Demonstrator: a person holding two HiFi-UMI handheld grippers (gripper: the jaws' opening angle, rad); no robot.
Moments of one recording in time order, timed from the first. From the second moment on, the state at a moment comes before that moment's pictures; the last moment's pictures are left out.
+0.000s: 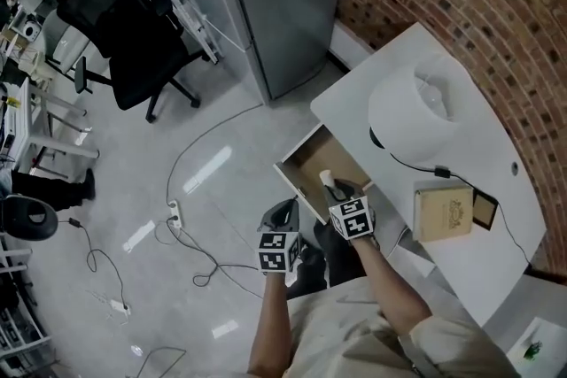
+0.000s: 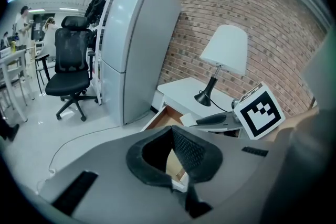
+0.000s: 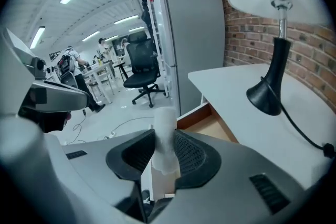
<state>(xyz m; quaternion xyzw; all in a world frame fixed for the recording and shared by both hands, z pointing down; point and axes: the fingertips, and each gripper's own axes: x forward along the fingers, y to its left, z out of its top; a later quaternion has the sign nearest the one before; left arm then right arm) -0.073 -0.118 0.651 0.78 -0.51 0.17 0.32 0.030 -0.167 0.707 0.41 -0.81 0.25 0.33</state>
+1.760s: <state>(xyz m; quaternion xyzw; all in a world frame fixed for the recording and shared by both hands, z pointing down) -0.065 -0.092 0.556 0.82 -0.50 0.19 0.21 0.034 -0.118 0.572 0.44 -0.85 0.20 0.21</state>
